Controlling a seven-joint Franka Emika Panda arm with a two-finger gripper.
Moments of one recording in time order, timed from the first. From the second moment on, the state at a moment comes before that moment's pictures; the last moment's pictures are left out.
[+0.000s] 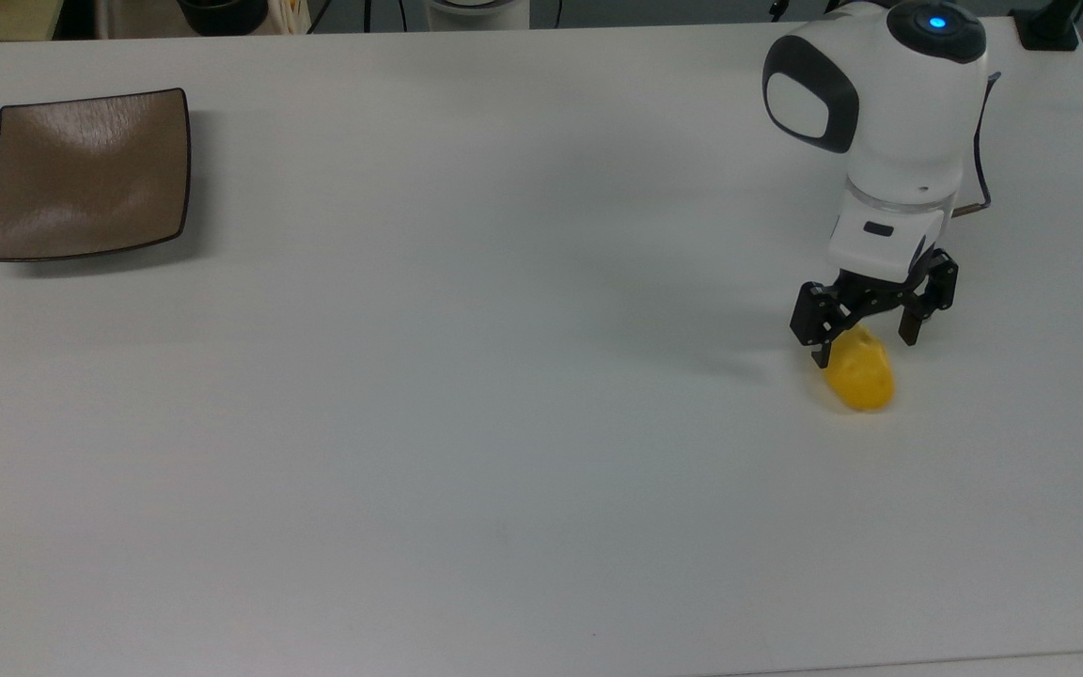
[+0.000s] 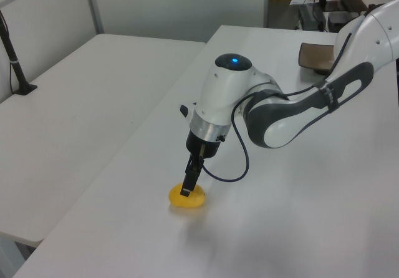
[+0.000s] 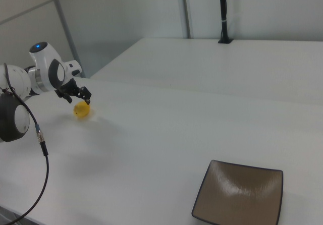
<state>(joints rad) 0.61 0.80 0.02 -1.19 -0.11 2.36 0.36</state>
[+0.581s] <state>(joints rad) 0.61 0.85 0.02 -1.19 -0.12 2.42 0.36</state>
